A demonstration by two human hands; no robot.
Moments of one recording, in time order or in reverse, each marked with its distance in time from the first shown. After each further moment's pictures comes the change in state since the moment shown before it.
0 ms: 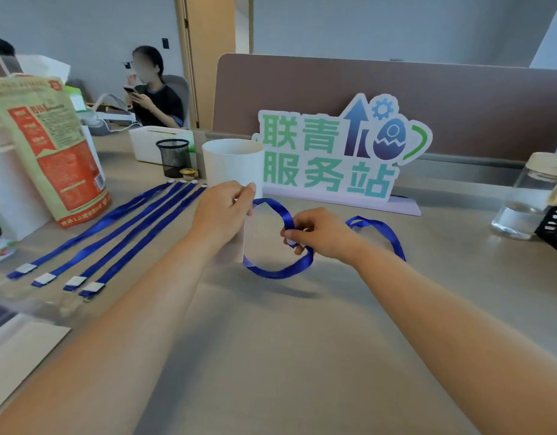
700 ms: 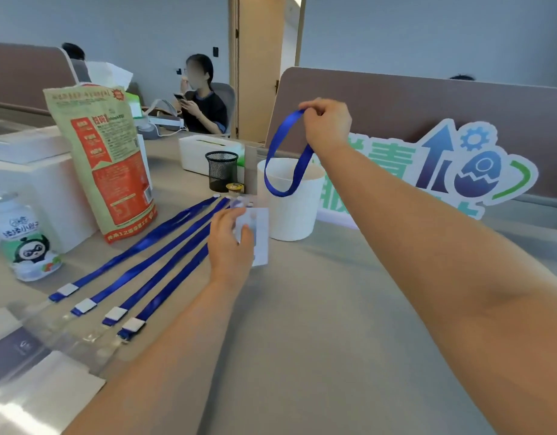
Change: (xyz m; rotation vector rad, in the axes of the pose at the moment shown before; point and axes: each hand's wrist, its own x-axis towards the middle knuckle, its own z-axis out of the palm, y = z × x) left_hand 0.032 -0.088 -0.004 -0.160 0.341 -0.369; right_hand 0.214 -0.126 -0.015 0.162 0.667 -0.267
